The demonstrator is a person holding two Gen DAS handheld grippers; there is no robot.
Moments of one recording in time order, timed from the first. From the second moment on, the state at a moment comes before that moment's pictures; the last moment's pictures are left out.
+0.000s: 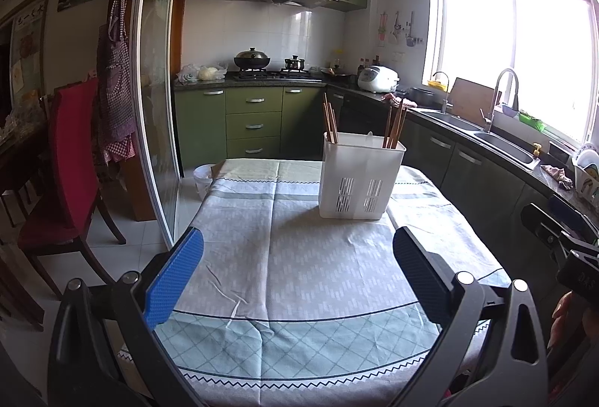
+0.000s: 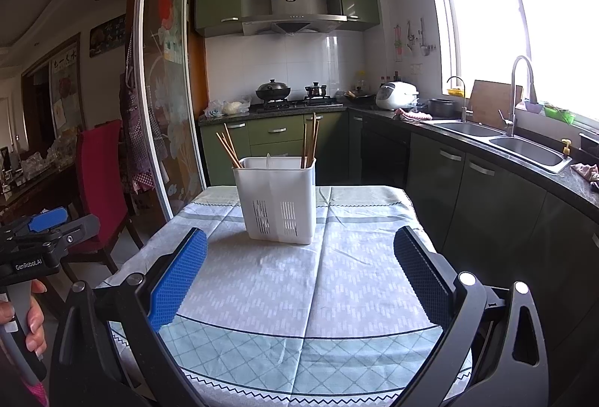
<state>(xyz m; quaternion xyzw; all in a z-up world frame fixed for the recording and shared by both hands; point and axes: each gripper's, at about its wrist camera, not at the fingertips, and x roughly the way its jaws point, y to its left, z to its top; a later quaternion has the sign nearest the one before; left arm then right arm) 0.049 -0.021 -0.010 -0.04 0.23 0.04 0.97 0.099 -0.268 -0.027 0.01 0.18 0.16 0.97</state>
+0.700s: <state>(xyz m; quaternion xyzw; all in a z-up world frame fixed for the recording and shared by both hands) 0.059 -0.015 -0.018 -0.05 0.26 0.04 0.96 0.099 -0.266 -0.027 0.01 0.18 0.15 0.97</state>
